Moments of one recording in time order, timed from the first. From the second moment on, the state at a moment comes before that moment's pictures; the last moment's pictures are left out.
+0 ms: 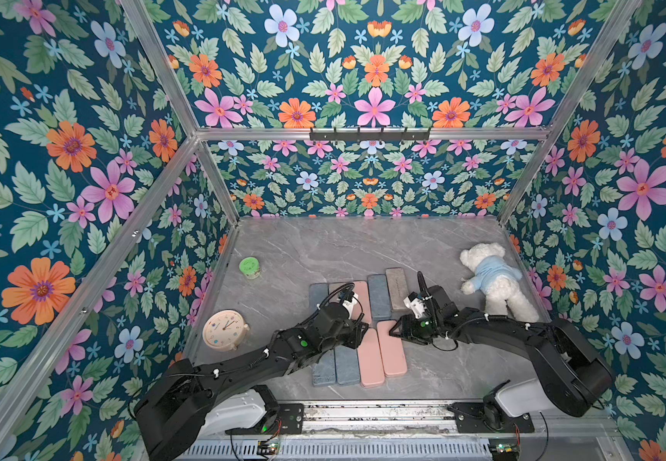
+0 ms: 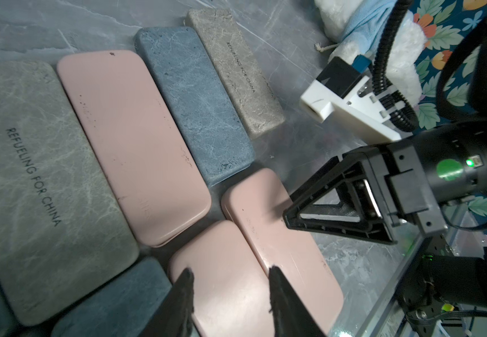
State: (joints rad) left arm -0.93 1.15 0.53 -0.03 -0.01 -0.57; right arm 0.54 1.45 0.58 -0.12 -0.57 0.73
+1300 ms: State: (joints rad) left arm -0.10 1.58 0.16 1.24 -0.47 0.03; right arm -0.06 1.20 0.24 0.73 0.12 0.20
